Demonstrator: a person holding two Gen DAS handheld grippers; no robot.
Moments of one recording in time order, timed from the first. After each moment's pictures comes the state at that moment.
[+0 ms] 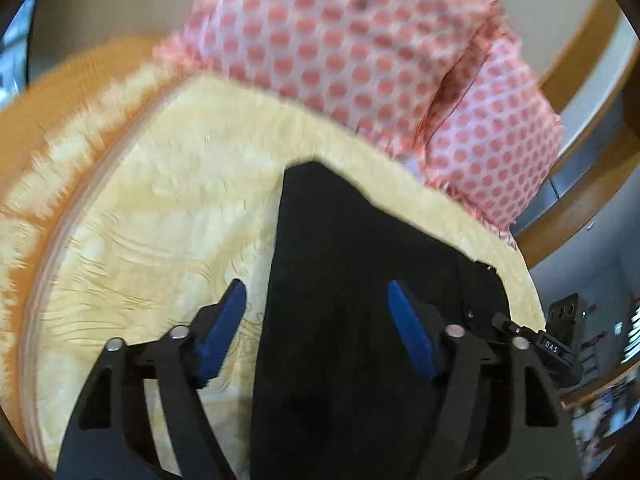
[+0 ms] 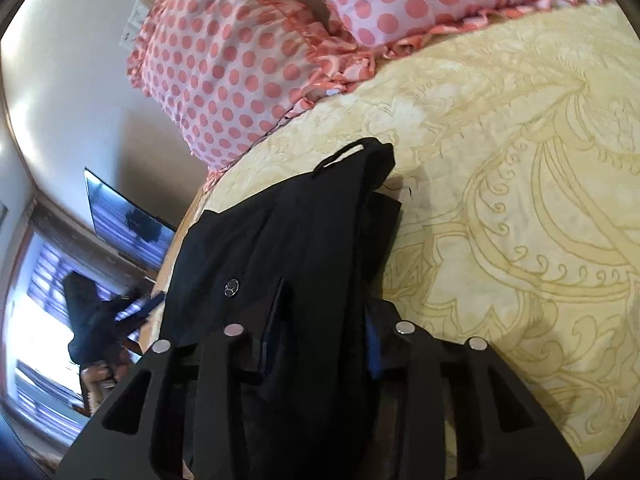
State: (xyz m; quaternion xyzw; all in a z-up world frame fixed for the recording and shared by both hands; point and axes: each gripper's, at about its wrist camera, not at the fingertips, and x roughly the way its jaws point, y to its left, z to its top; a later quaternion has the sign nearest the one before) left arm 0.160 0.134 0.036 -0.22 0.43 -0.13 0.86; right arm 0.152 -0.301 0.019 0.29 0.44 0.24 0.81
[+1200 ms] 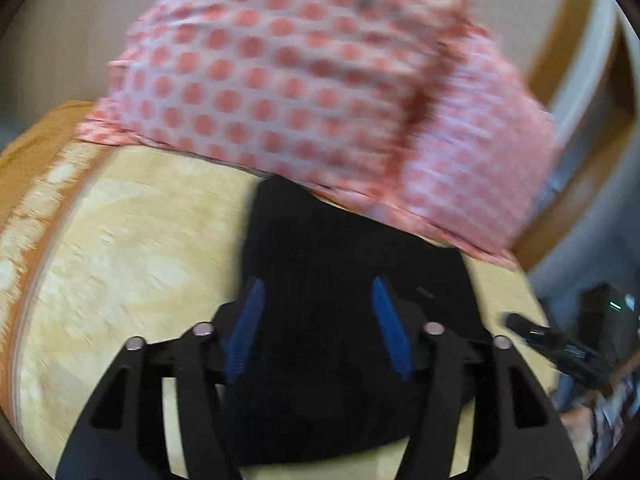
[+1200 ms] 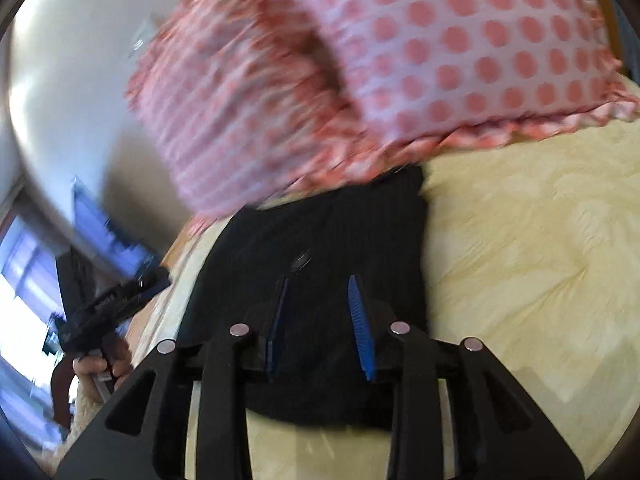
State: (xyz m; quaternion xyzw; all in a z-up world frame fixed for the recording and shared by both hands) left arm 0.232 0.063 0.084 -0.17 0.37 -0.17 0.90; right arm 0.208 -0.302 0.076 0.22 0.39 0.23 0.86
